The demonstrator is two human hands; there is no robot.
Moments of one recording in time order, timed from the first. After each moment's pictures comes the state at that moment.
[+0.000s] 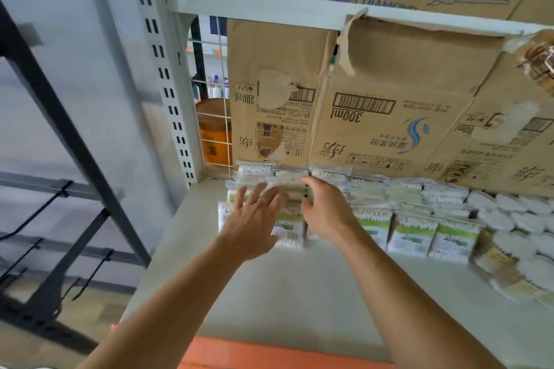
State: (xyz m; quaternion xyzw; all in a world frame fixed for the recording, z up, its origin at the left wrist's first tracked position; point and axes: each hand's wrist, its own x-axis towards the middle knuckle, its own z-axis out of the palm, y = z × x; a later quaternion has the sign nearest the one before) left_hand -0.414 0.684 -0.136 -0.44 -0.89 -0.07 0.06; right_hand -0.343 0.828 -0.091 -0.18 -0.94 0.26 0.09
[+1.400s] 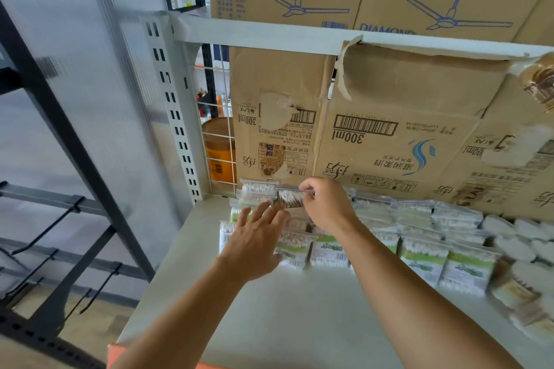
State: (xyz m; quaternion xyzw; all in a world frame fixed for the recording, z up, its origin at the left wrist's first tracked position) left_hand -0.414 0.690 -0.134 -0.44 -0.89 -0.09 0.06; right_hand -0.388 0.859 -0.088 -0.15 -0.94 0.28 0.12
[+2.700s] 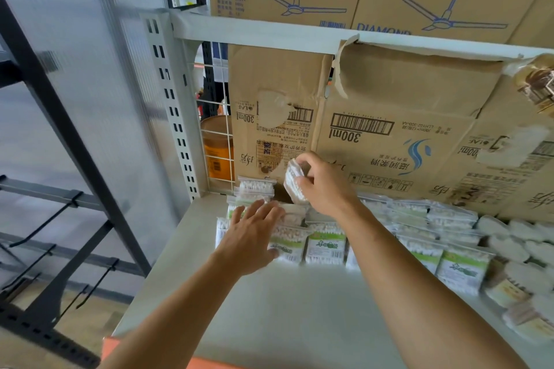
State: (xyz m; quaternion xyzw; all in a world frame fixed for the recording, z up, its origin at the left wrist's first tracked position) left_hand -0.420 0.690 -0.142 -0.43 -0.89 -0.13 0.05; right_hand -0.389 0.863 -0.058 -0.10 -0.96 0.24 0.13
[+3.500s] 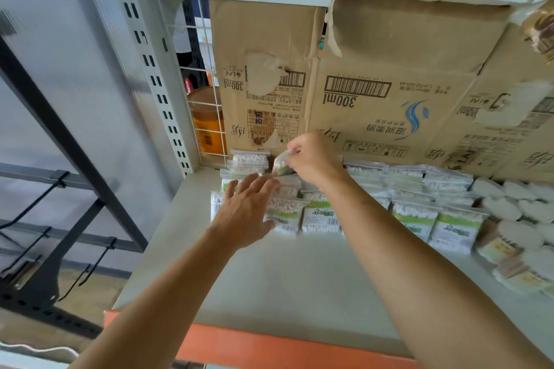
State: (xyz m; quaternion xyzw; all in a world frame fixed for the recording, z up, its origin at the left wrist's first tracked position) left_hand -0.415 0.688 -0.140 -0.42 -0.90 -0.12 0.05; right_hand -0.391 0.845 -0.060 -0.17 -0.93 0.31 0.13
